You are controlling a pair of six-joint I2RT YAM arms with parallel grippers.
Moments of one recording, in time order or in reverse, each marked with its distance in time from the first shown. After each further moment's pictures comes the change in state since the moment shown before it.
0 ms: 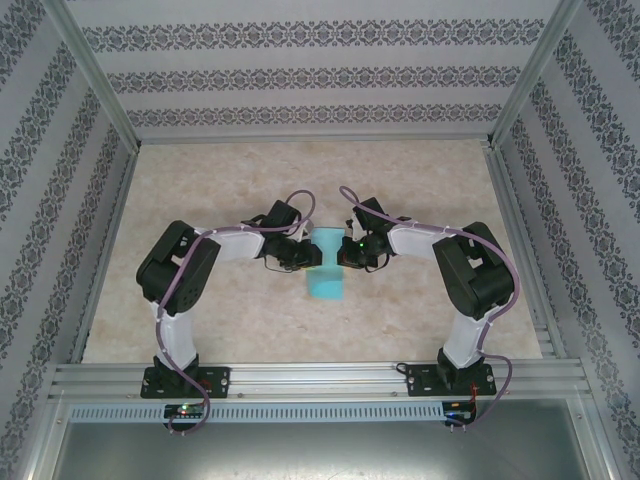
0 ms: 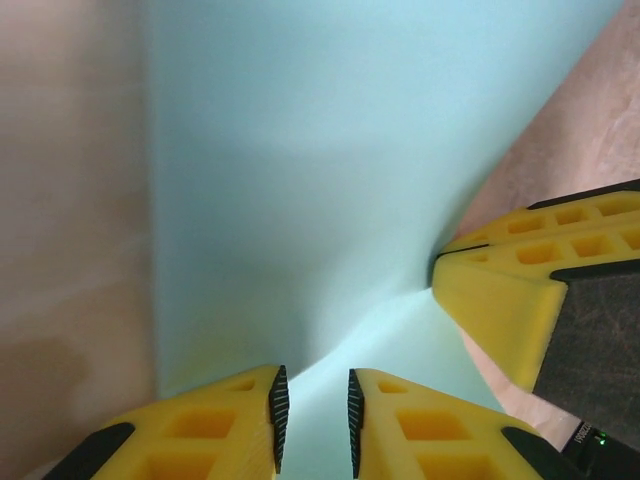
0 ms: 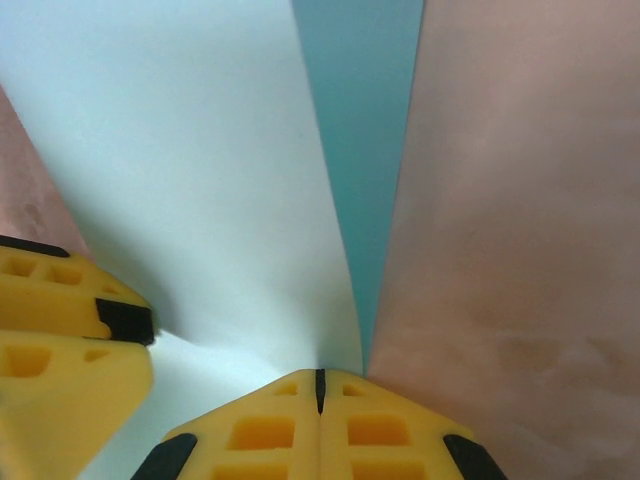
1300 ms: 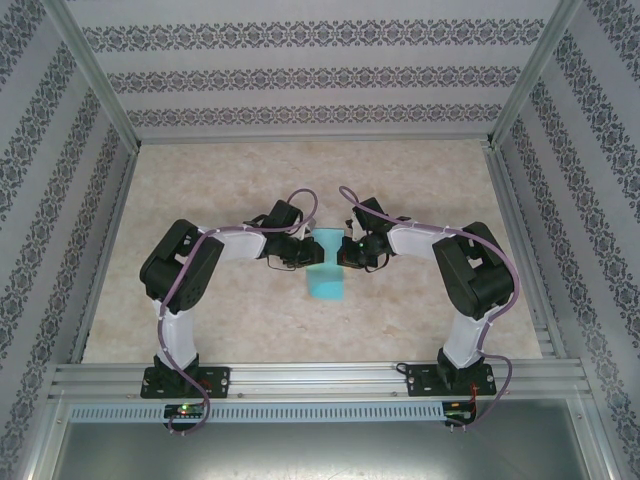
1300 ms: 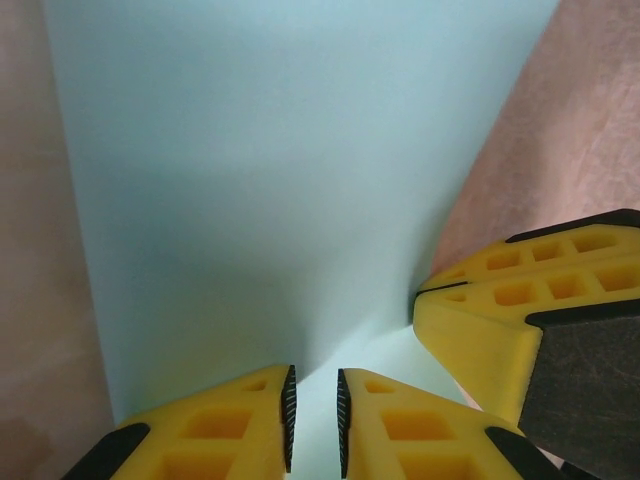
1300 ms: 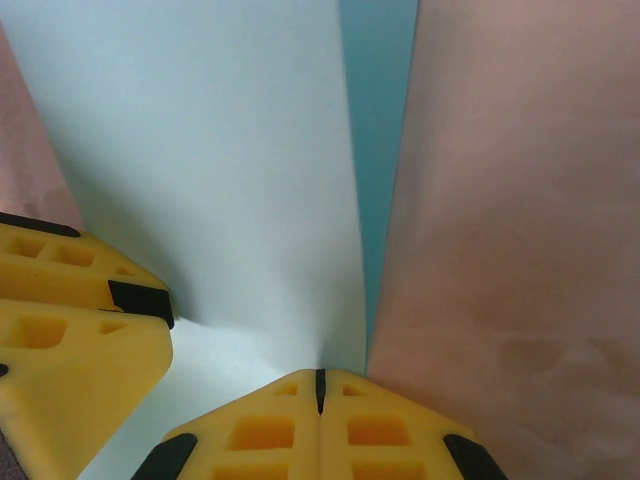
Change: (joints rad) left arm -0.022 0.032 0.017 0.072 -0.002 -0.011; right arm 0.005 0.001 0.002 -0.001 0.001 -0.004
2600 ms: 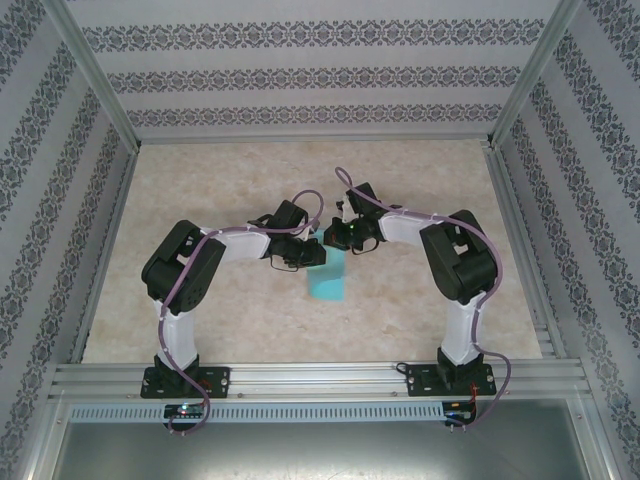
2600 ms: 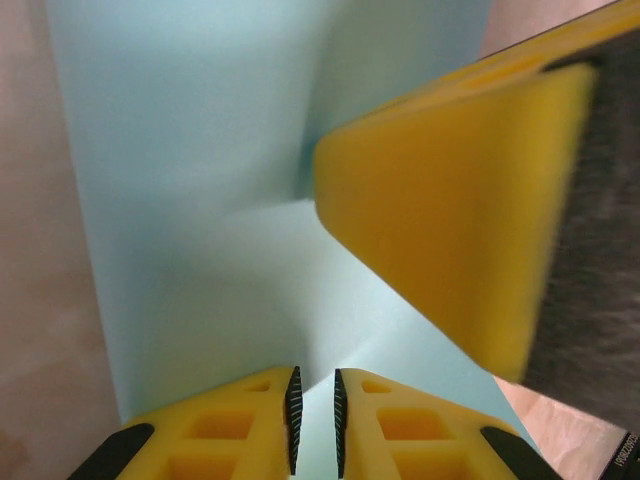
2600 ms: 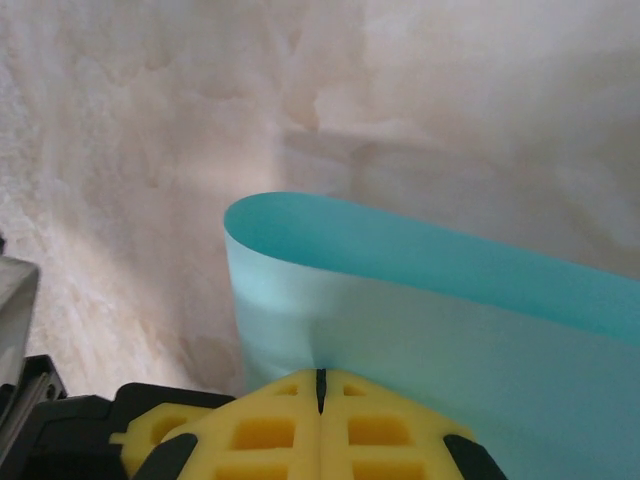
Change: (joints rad) left arm -0.028 0.004 0.028 -0.050 -0.057 0.042; right arm -0.016 0.141 0.164 0.130 -0.106 0.089
